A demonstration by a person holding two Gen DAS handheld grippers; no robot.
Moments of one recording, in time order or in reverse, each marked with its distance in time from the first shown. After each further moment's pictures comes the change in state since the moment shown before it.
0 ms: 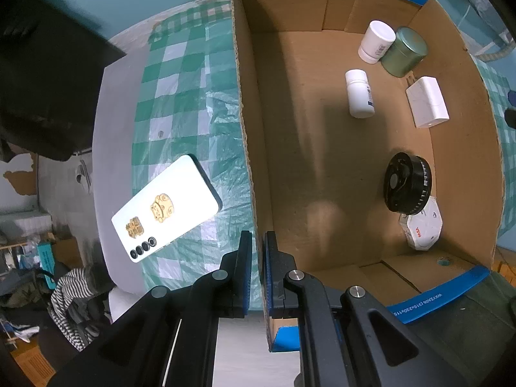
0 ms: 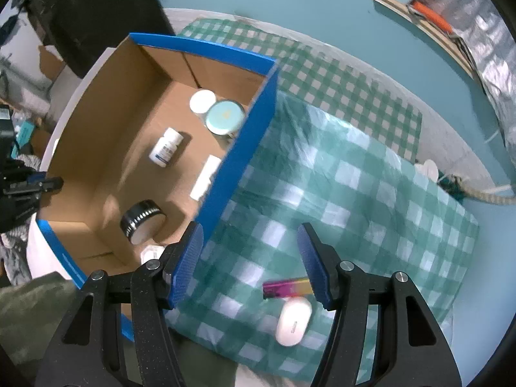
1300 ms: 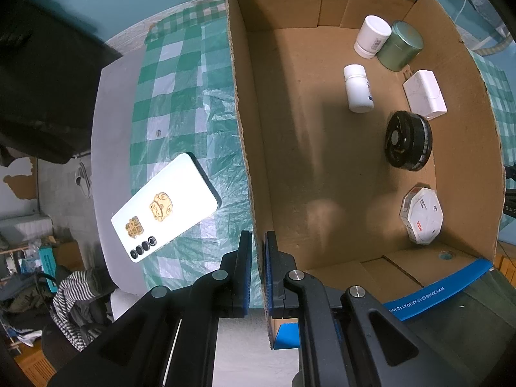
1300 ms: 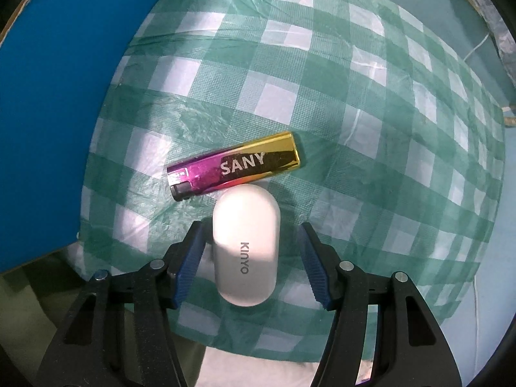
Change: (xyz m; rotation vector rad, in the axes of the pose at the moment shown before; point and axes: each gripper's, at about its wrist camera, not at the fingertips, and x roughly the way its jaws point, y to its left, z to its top) left arm 0.003 0.001 -0.004 0.018 0.003 -0.003; right arm 0.103 -0.060 -0.126 0.159 0.203 -0.053
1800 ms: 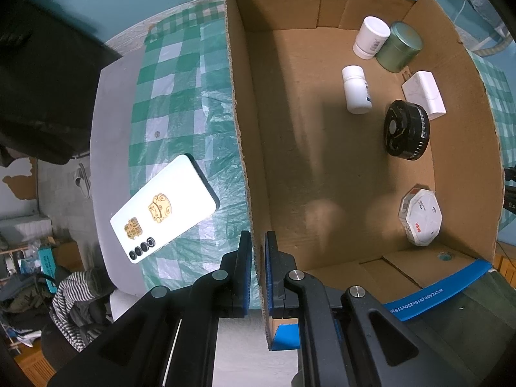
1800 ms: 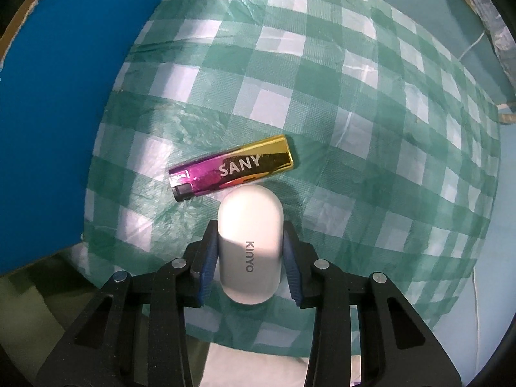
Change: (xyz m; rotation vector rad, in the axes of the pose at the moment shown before) left arm 0.000 -0.001 0.000 0.000 -0.002 -0.002; right arm -0.007 -0.008 0.008 0.016 -0.003 -0.003
